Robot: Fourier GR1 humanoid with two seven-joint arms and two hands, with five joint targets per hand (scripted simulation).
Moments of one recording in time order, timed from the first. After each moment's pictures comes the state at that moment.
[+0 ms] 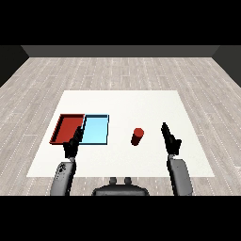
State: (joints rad) left arm 0.04 0.11 -0.01 -1.57 -0.01 0.01 -0.01; right arm -0.01 -0.12 -0.04 -1.58 0.02 0.02 -0.01
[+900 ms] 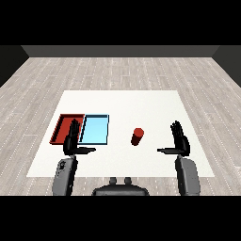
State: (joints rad) left arm -0.02 0.06 0.05 -1.59 0.05 -0.05 -0.38; right arm -0.03 -0.18 -0.20 -1.47 -0.14 0.23 -0.37
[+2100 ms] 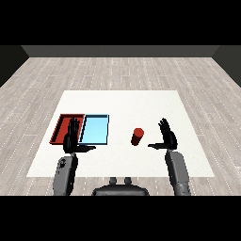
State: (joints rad) left arm -0.05 0.05 0.07 -1.57 0.10 -0.07 -0.41; right arm -0.16 -0.12 -0.16 -1.28 -0.14 0.23 -0.34
